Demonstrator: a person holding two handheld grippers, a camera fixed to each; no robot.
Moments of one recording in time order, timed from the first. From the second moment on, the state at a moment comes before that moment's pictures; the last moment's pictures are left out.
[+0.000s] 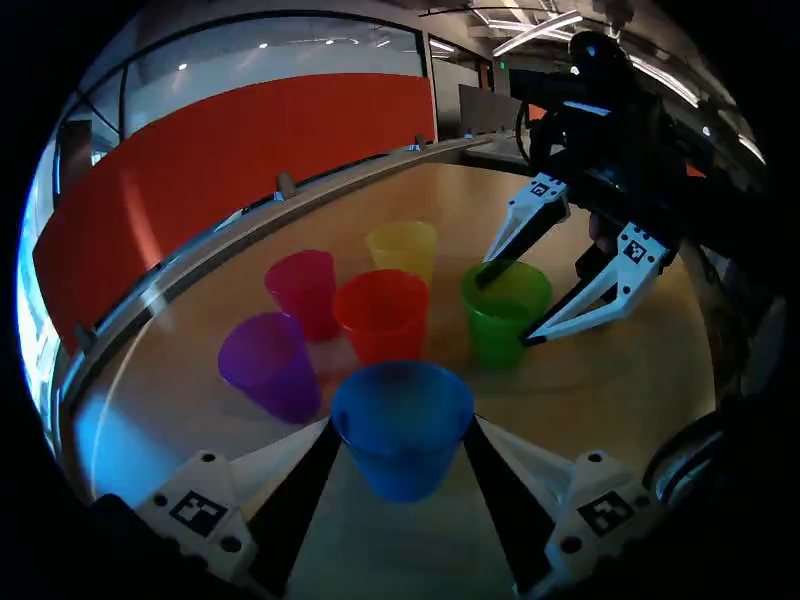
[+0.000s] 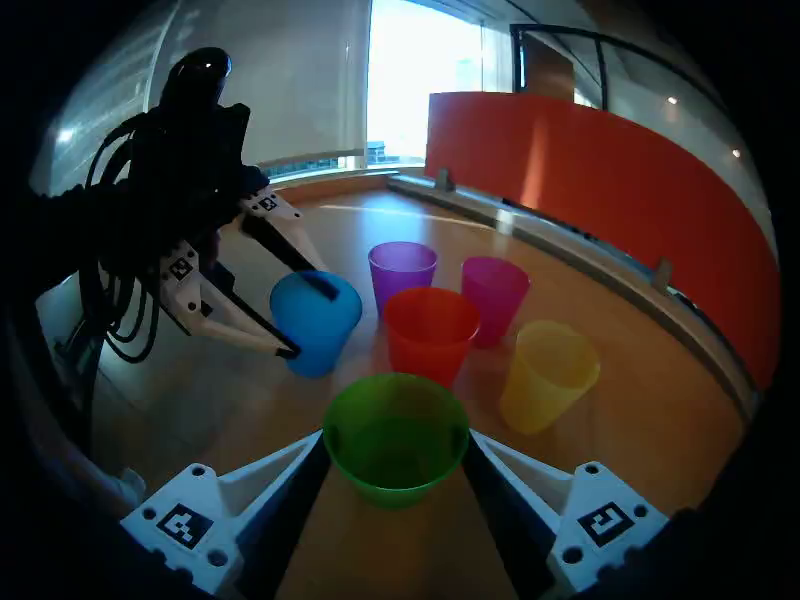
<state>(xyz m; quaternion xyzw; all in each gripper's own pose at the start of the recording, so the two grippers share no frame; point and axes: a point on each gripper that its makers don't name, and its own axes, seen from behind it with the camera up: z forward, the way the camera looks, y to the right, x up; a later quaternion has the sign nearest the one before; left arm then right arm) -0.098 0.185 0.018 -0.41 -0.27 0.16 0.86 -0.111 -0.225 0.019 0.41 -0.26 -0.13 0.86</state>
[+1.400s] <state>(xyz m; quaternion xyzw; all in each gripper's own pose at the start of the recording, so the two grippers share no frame) -0.112 0.159 -0.004 -0.39 -0.30 0.17 0.85 -0.117 -0.193 -0.004 0.38 -0.27 -0.13 0.87</state>
